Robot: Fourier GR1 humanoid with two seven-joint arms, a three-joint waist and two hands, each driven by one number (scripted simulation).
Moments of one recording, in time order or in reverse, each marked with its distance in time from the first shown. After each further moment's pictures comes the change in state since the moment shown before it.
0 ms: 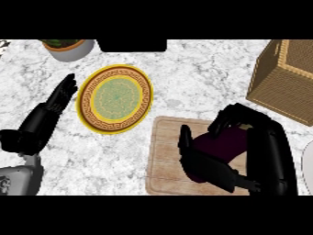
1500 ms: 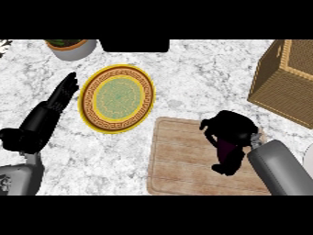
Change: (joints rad) left arm -0.010 0.007 -0.011 0.000 -0.001 0.003 0.003; right arm -0.151 -0.316 -0.049 0.884 0.327 0.504 -1.305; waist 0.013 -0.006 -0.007
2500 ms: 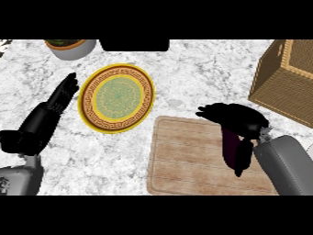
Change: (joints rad) left arm 0.012 0.014 -0.027 -0.027 0.026 0.026 0.017; right arm -0.011 -0.007 -0.087 -0.060 -0.182 0.150 0.144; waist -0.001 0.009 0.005
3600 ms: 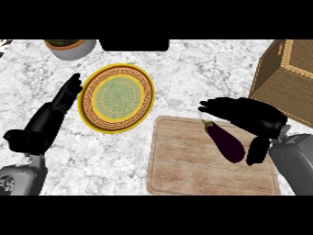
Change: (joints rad) left arm -0.005 0.034 -0.065 0.024 0.029 0.071 -0.013; right arm -0.001 -0.092 -0.002 -0.207 -0.244 0.103 0.080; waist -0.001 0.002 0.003
